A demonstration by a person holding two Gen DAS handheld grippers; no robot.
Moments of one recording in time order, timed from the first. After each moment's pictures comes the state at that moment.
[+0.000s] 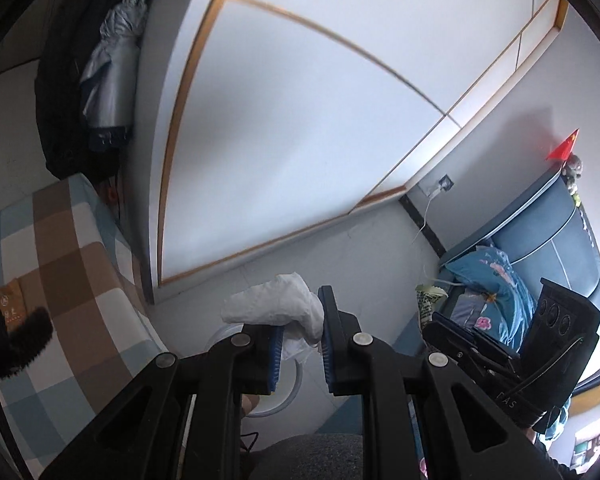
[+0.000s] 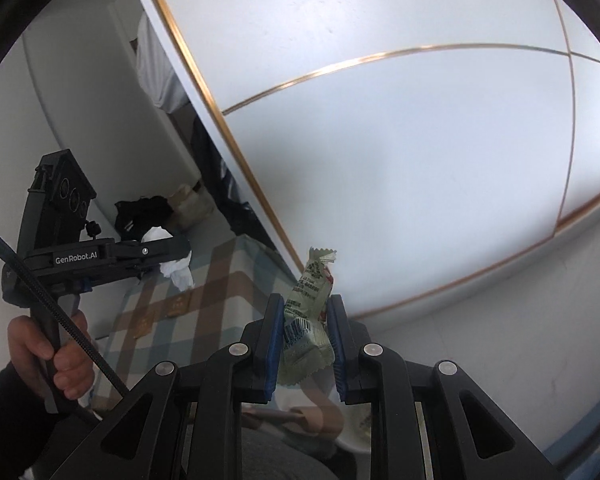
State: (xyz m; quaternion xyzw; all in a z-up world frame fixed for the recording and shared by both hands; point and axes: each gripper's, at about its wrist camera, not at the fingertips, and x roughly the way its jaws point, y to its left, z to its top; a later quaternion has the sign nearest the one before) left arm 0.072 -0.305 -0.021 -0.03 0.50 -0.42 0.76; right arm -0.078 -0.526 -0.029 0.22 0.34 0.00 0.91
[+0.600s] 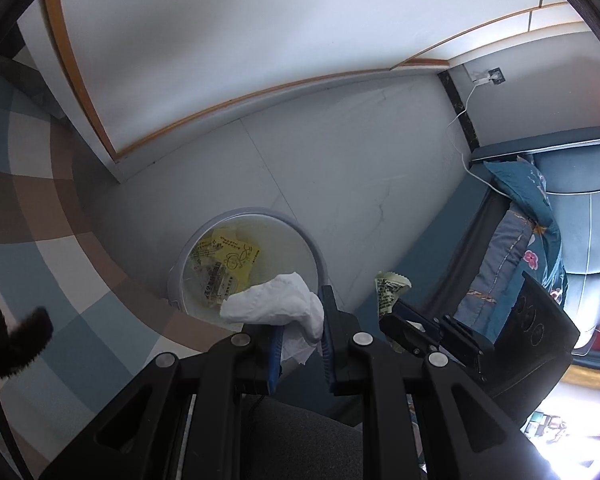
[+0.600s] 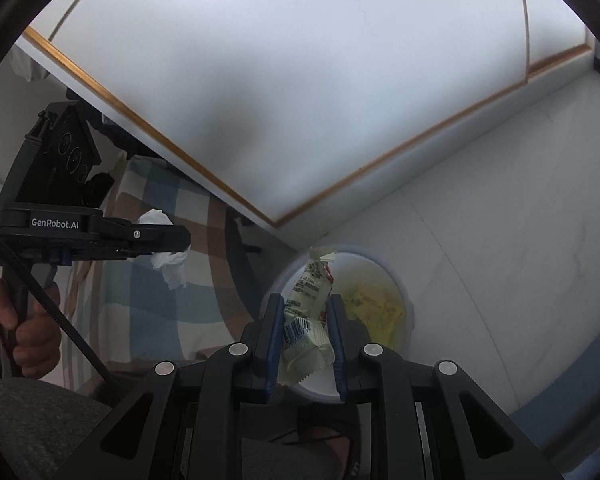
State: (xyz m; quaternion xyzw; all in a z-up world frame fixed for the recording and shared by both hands) left arm 0.095 -0.391 -0.177 0.06 0.71 -0.38 0.59; right arm -0.067 -0.556 -0.212 0.33 0.48 -0.03 0.81
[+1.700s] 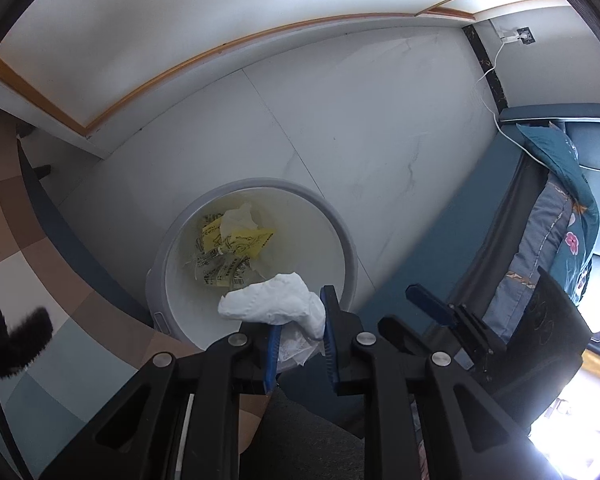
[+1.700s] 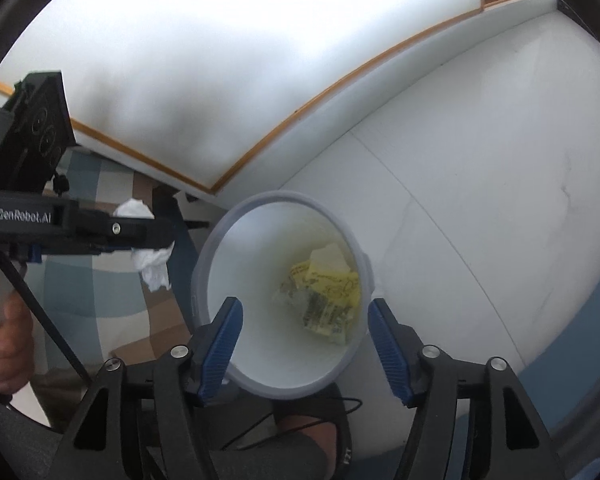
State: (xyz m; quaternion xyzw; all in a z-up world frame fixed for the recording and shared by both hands) left arm 0.086 -0.433 -0.233 0.12 0.75 -0.36 0.54; right arm -0.058 -0.563 -0.278 0.37 0.52 -0.10 0.76
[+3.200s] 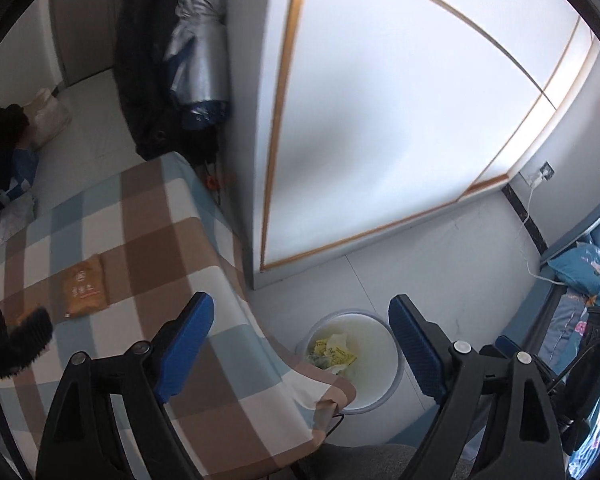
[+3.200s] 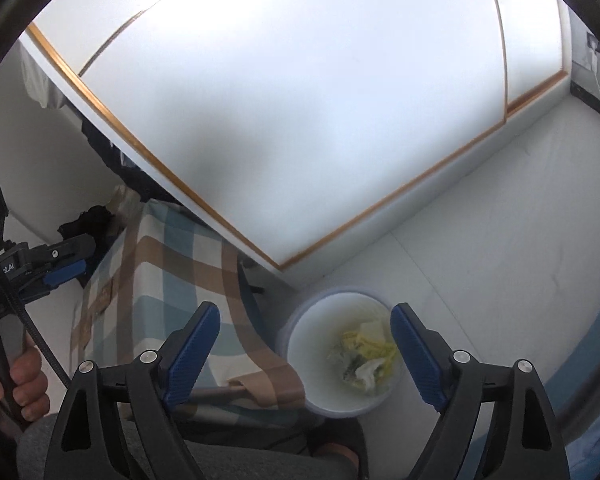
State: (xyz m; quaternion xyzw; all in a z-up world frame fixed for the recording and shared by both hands) left arm 0.077 -0.273 -0.043 0.06 0.49 -0.24 0.83; right arm -0.076 -0.539 -0.106 0.30 0.40 -0.08 0.86
